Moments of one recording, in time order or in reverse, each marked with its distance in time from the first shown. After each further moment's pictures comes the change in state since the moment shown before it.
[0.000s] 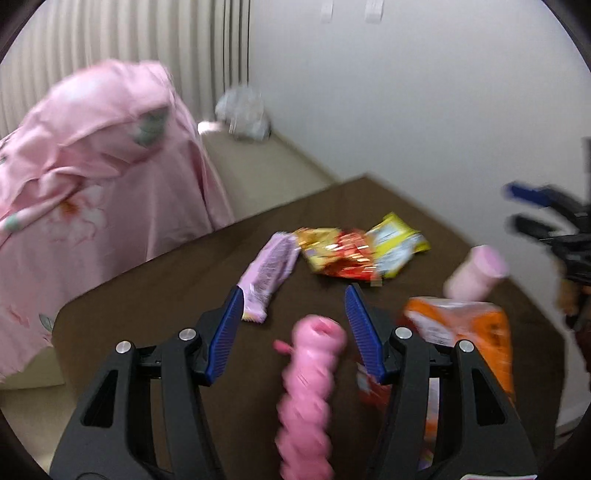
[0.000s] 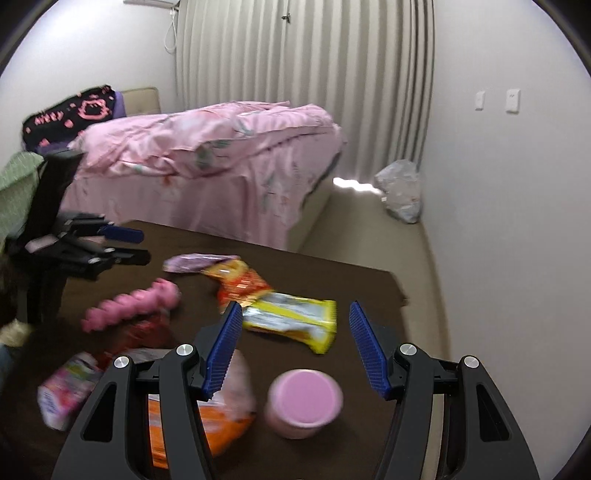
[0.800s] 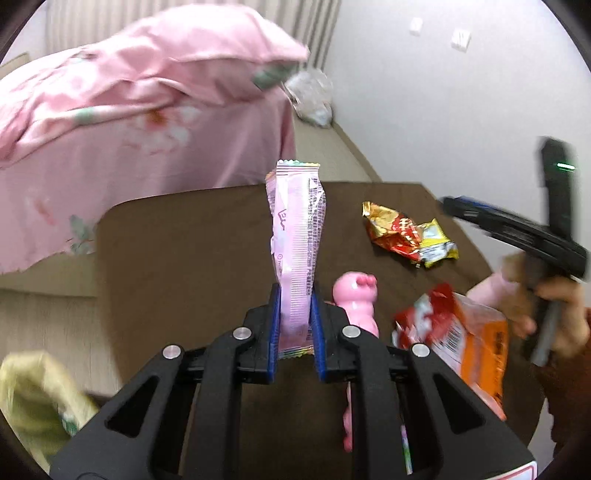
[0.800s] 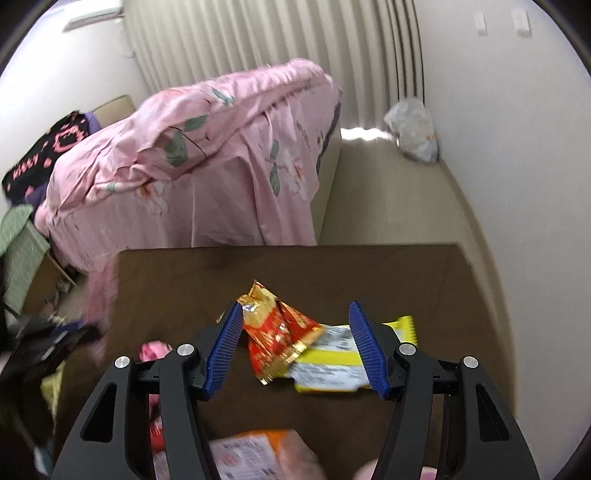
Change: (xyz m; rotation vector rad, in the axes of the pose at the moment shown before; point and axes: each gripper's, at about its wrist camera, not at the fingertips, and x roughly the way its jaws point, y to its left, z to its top) left arm -0.066 0.036 -0.071 -0.328 -0.013 0.088; right arm 0.136 0.037 0.049 0.269 0.224 0.125
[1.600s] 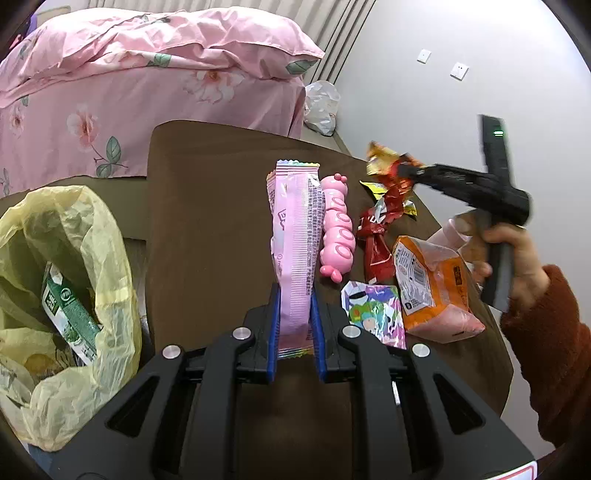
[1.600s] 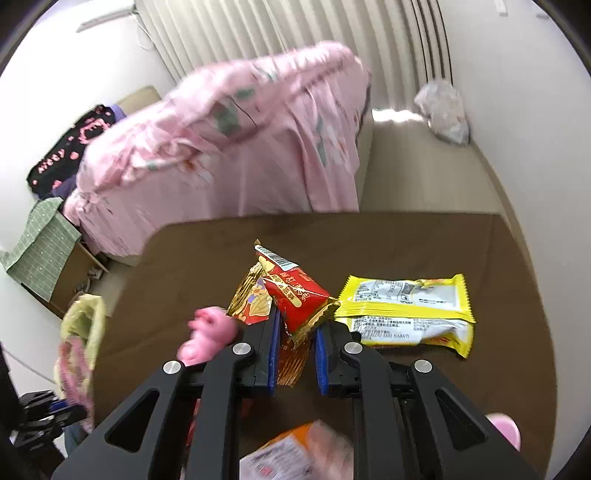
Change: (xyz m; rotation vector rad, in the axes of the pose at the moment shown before) left arm -0.075 0.002 -0.110 -0.152 -0.029 -0.065; right arm -0.043 0.036 -0.035 -0.049 -0.010 0.142
